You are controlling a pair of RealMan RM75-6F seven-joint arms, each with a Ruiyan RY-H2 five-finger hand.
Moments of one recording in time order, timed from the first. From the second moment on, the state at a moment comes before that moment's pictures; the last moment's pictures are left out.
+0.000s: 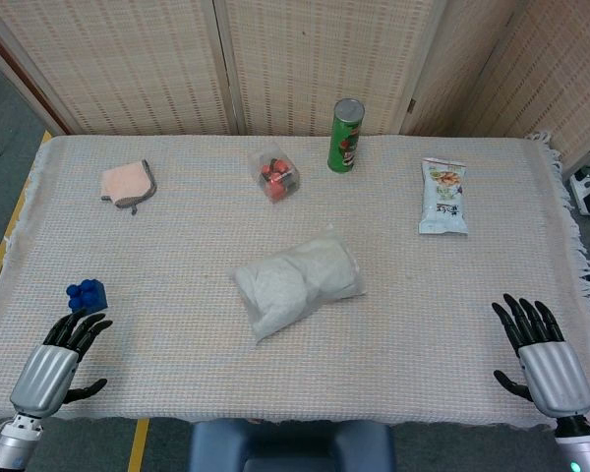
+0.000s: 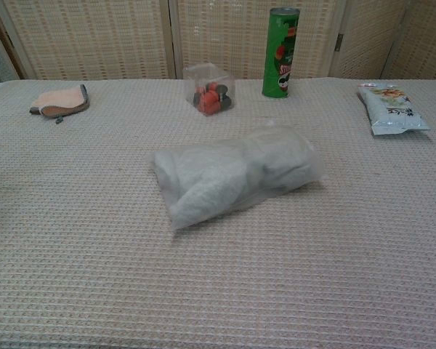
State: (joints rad) left arm -0.14 -1.20 0.06 -1.57 1.69 1.48 0.06; right arm 0.07 -1.09 -0.09 -1.69 -1.60 1.56 -0.23
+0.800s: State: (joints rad) left arm -0.24 -1.59 0.04 -1.36 1.95 1.55 0.02; right arm 0.07 -1.13 -0.06 -1.67 -1.60 1.48 -0.29
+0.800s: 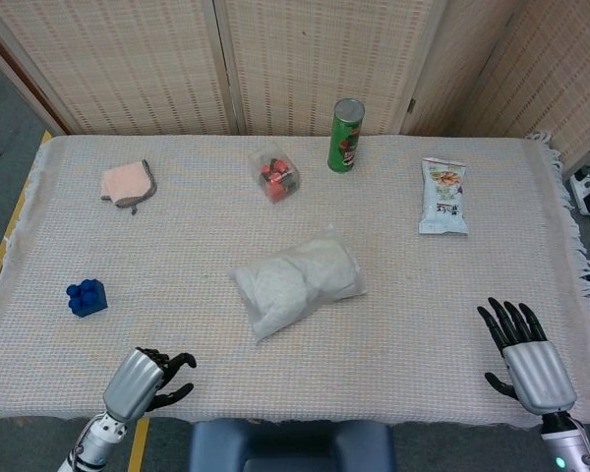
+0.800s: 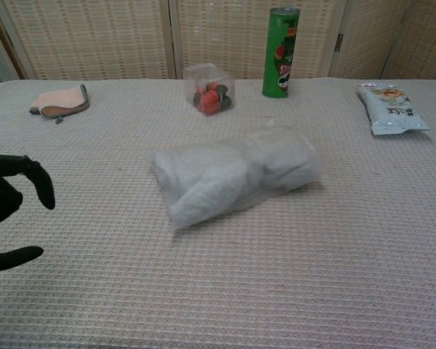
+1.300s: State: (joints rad) left arm -0.34 -1.90 -0.02 -1.17 1.86 1.43 0.12; right arm 0.06 -1.13 -0.02 -1.66 -1.57 1.49 -0.25
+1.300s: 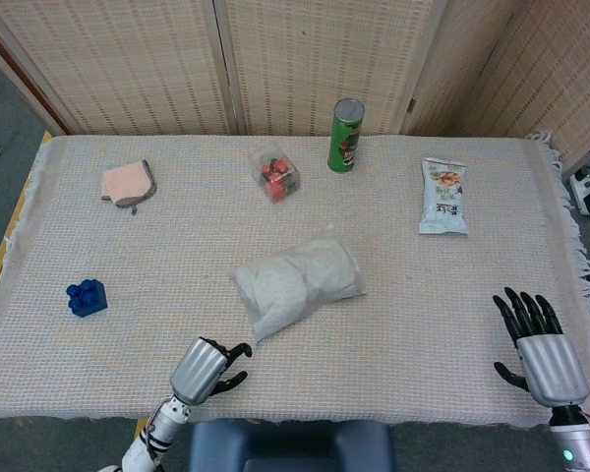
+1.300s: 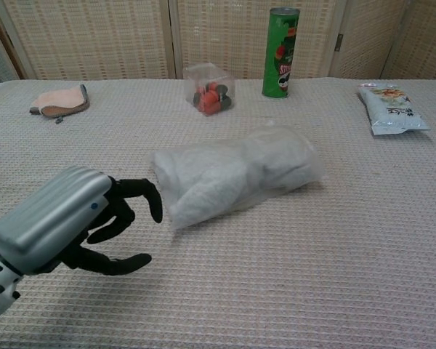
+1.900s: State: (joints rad) left arm -0.44 -2.12 -0.05 -0.77 1.82 1.44 0.10; right arm 0.07 -1.11 -0.01 -1.68 -1.52 1.44 -0.24
